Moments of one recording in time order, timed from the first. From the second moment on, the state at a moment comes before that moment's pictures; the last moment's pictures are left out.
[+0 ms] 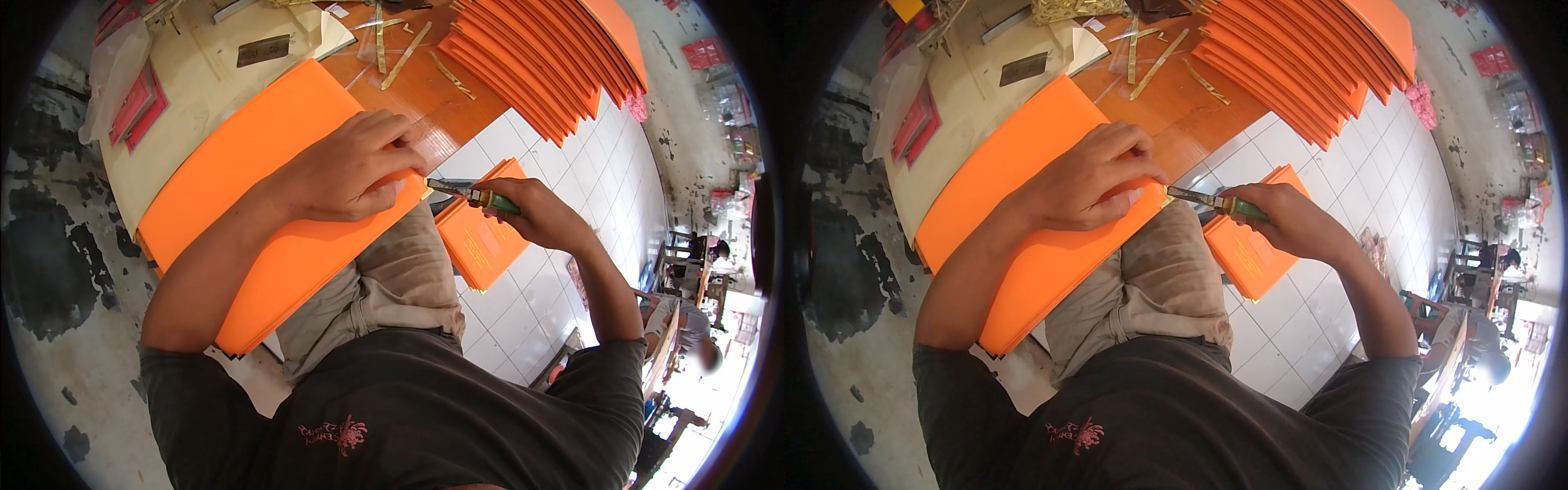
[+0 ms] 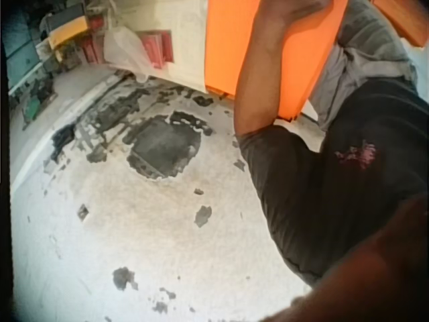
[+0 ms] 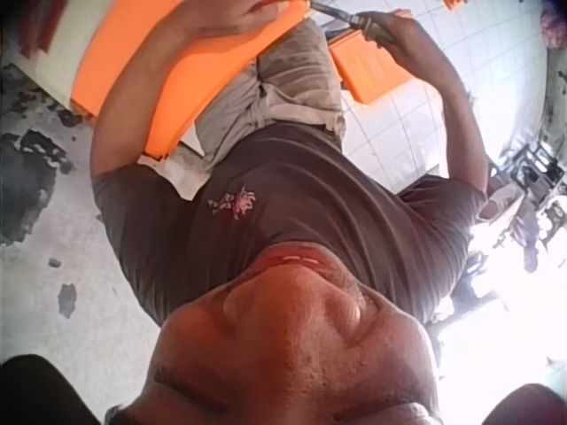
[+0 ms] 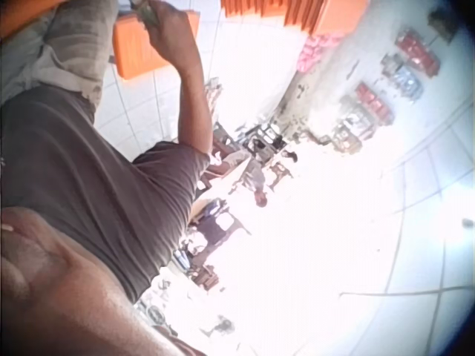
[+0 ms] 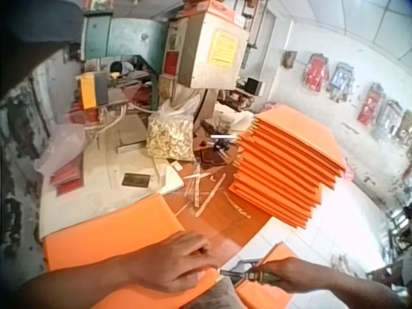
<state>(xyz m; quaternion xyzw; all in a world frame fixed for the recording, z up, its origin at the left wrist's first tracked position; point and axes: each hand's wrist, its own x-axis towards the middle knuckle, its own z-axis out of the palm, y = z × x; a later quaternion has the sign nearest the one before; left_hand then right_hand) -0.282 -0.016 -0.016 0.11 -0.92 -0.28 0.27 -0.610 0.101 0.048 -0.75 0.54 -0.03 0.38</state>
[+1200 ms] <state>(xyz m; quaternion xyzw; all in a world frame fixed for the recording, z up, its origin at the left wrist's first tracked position) -0.282 -0.016 -0.022 0.10 -0.92 -0.25 0.26 -0.609 0.057 0.071 -0.81 0.48 0.08 0.33</state>
